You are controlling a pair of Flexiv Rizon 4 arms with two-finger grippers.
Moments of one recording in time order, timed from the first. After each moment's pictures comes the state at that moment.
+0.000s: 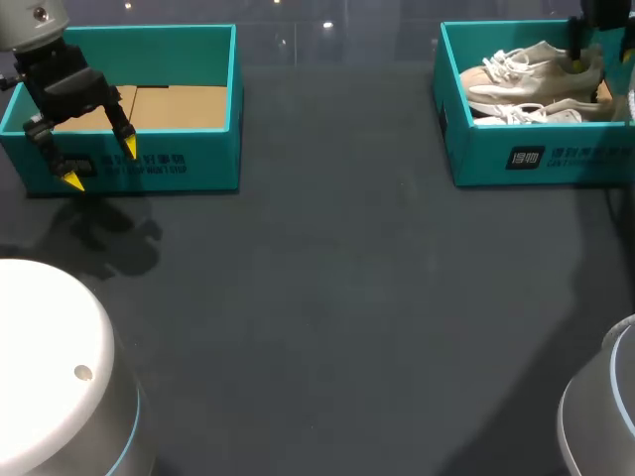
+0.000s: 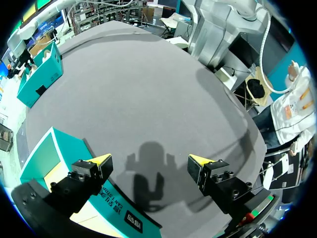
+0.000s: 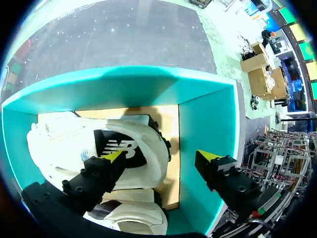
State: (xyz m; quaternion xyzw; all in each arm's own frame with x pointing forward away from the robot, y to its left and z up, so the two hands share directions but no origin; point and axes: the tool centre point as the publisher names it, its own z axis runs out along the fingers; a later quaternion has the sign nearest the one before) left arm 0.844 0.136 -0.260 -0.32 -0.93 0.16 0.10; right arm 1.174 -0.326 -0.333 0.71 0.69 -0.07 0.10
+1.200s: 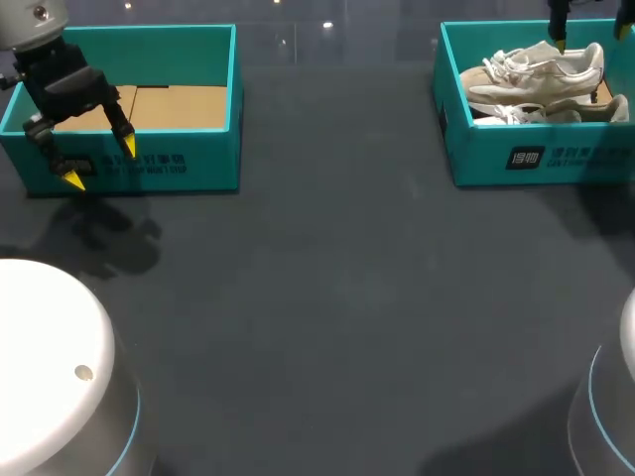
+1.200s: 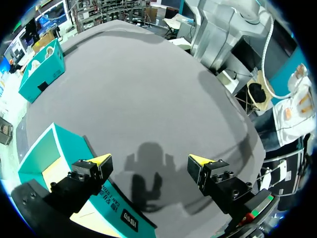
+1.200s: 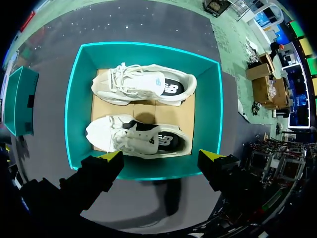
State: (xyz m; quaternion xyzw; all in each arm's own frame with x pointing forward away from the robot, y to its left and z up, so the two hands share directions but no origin) left arm 0.845 0.135 -0.256 -0.29 -0.94 0.16 0.10; right arm 1.043 -0.220 -0.203 0.67 0.73 -0.06 0.09
